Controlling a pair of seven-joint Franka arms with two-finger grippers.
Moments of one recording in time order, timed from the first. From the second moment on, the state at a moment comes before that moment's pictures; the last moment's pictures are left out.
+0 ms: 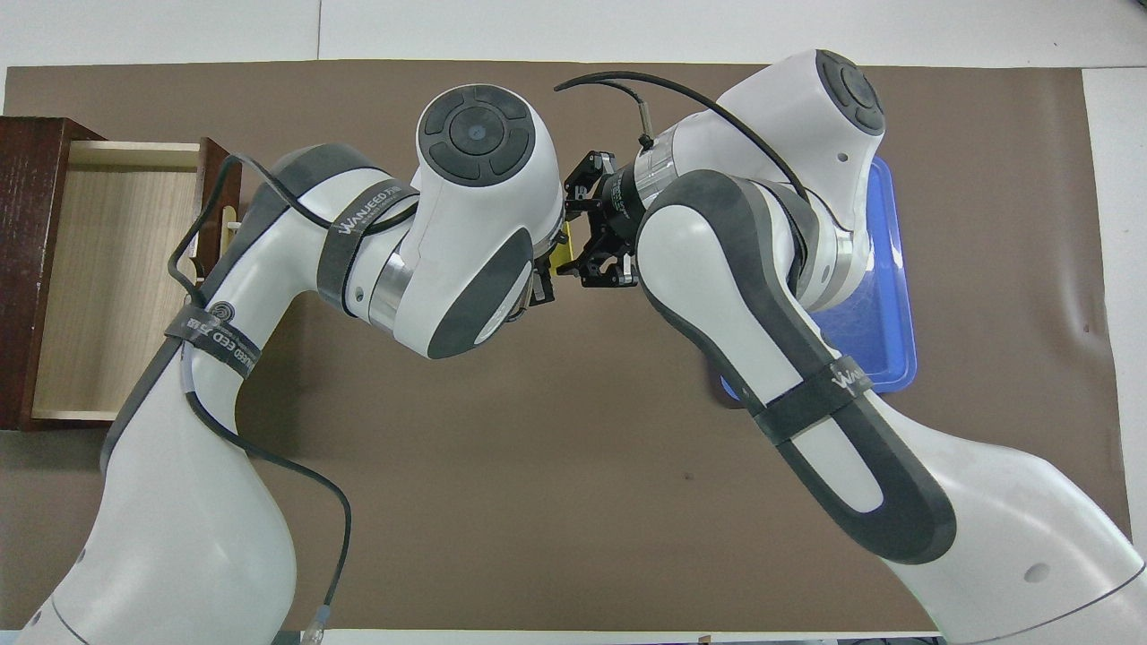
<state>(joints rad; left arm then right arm) -0.56 0.47 -0.08 -1.36 0.02 1.87 -2.37 0.39 0.46 0.02 -1.44 0.65 1.99 1.58</state>
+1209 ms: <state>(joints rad) -0.13 0.32 -0.06 -1.33 0.02 1.58 -1.79 0.30 0.43 0.00 -1.43 0.64 1.96 1.56</state>
